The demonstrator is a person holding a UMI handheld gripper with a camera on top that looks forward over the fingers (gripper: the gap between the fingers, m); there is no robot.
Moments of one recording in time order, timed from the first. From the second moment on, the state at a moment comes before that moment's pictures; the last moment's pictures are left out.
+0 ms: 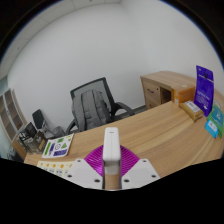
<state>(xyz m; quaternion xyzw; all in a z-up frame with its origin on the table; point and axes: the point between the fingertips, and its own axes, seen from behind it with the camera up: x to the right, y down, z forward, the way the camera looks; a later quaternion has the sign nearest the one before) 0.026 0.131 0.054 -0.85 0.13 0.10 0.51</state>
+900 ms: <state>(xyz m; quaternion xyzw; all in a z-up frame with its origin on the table) 0.029 -0.092 0.236 -0.84 0.03 -0.11 0.53</state>
